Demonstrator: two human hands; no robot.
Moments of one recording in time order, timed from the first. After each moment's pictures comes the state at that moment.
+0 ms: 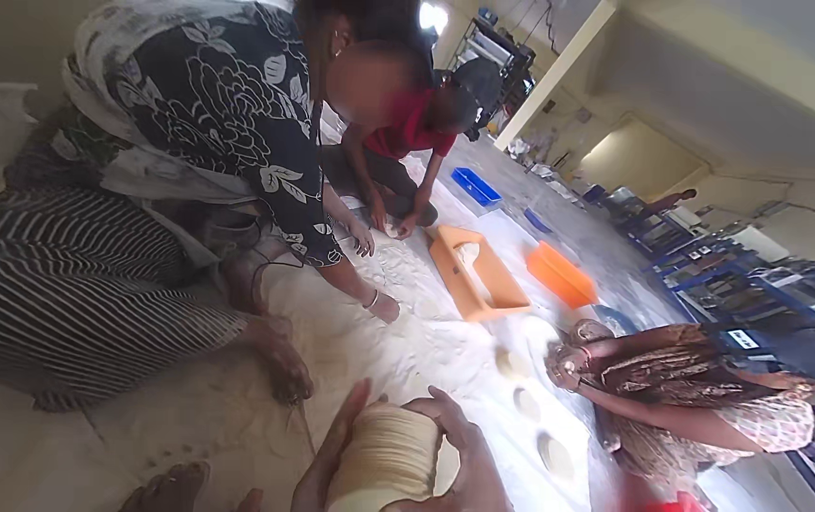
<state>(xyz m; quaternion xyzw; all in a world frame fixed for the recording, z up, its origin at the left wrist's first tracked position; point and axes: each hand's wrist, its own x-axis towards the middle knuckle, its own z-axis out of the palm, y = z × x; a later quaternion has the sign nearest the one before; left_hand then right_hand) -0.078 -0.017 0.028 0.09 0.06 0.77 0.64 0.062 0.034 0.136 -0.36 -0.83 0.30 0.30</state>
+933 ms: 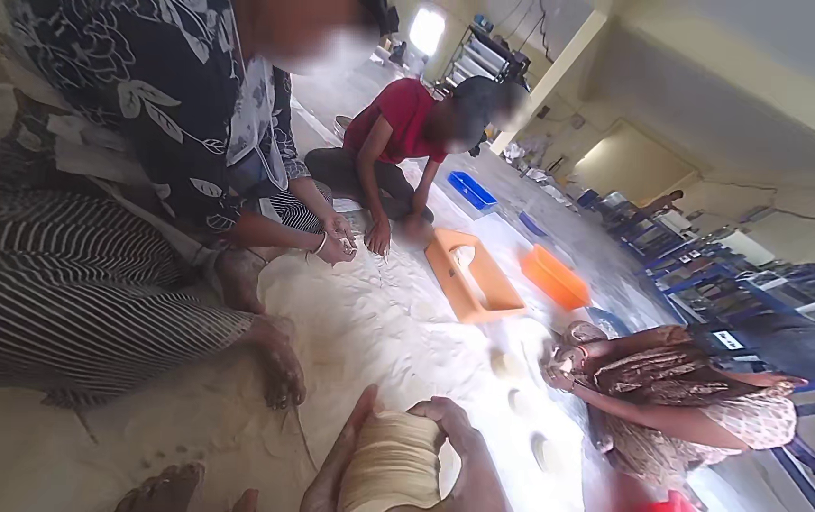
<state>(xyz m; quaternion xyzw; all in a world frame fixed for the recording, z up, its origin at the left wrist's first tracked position) -0.085 -0.040 0.065 0.06 0.14 0.75 0.64 0.071 0.026 0.136 -0.39 -0.83 0.28 0.30</state>
